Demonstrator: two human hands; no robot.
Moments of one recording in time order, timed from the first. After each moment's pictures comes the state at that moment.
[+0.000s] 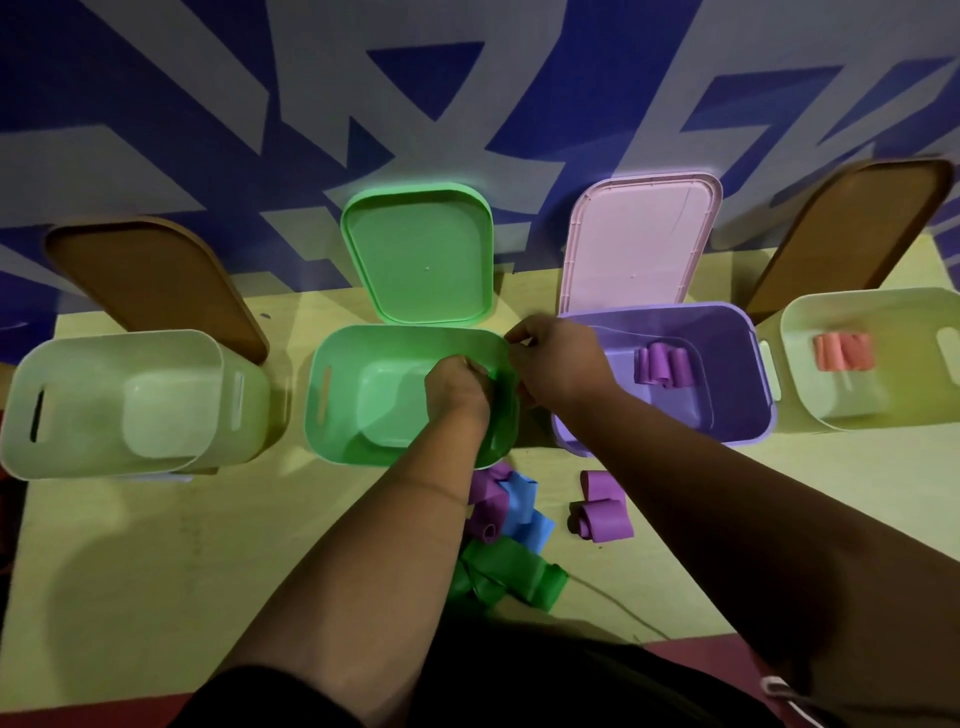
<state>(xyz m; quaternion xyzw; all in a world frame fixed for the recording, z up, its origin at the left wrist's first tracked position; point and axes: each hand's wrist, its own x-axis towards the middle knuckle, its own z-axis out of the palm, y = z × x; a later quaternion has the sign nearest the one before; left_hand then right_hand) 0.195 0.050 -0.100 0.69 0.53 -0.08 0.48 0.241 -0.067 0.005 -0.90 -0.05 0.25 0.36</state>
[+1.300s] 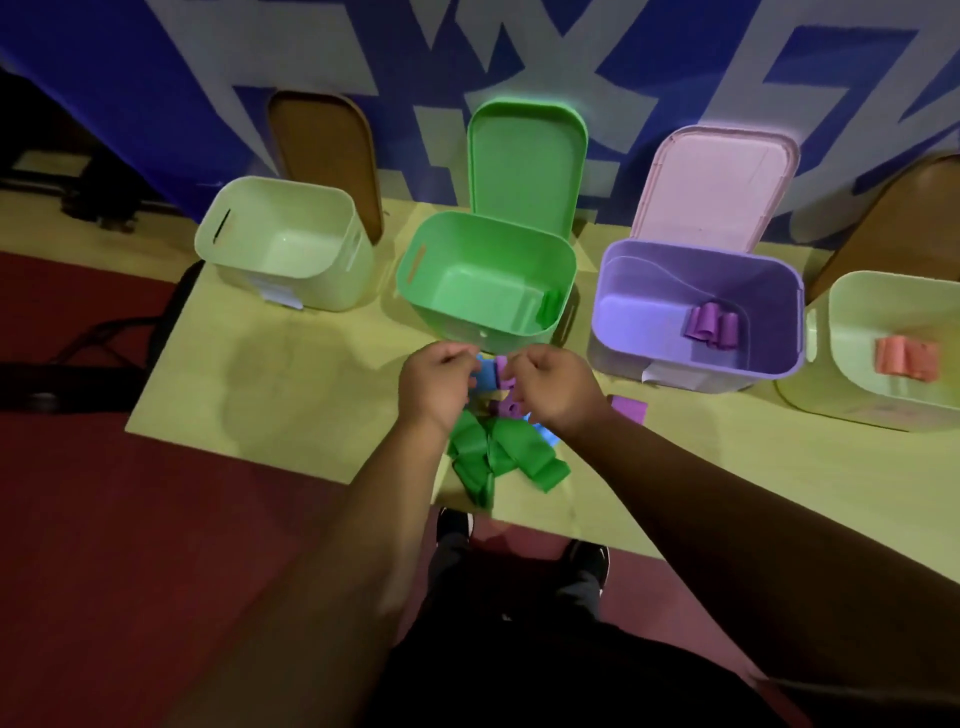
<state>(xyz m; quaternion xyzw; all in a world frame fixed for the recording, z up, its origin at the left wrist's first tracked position) -0.014 0.012 -0.015 0.63 0.52 0.08 0.57 0.080 -0.118 0.000 -0.81 -0.14 0.36 0.44</state>
